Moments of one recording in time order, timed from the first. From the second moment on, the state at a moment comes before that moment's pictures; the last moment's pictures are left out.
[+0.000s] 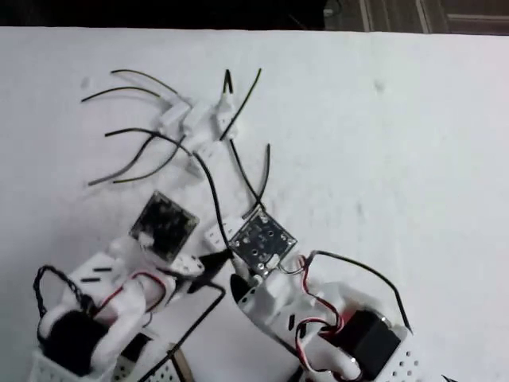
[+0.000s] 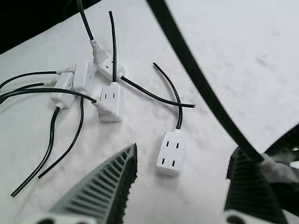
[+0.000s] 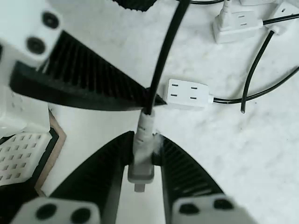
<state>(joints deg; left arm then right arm) 22.2 -89.4 58.5 76.5 -11.5 -52.0 -78.6 54.8 78.5 2.2</state>
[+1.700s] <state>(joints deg) -5.2 -104.0 76.1 71.3 -13.7 -44.6 -38.6 71.6 17.9 1.2</state>
